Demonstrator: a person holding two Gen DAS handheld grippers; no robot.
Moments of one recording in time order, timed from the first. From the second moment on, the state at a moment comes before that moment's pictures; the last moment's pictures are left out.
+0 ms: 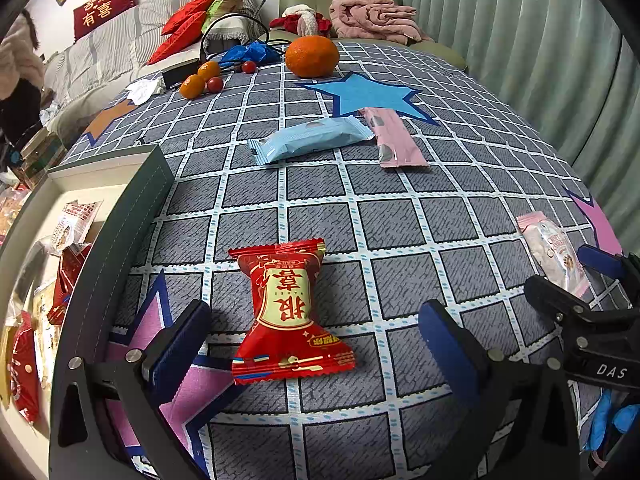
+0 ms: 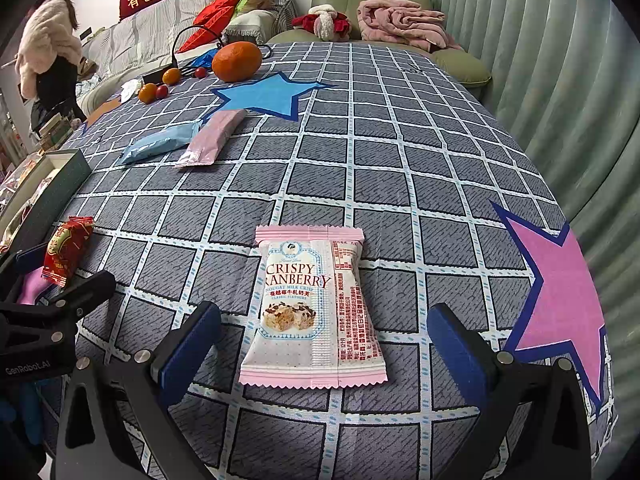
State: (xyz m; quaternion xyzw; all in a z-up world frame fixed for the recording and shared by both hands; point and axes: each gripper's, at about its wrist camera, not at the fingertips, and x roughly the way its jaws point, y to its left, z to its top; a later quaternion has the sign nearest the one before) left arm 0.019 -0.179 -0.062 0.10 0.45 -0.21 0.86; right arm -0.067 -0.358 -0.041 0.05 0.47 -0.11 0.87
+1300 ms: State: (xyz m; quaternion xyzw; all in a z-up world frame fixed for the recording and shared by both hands) left arm 0.019 -0.179 -0.062 0.10 0.45 -0.21 0.86; right arm -0.063 -0.358 -0.040 0.05 0.48 -0.10 0.87
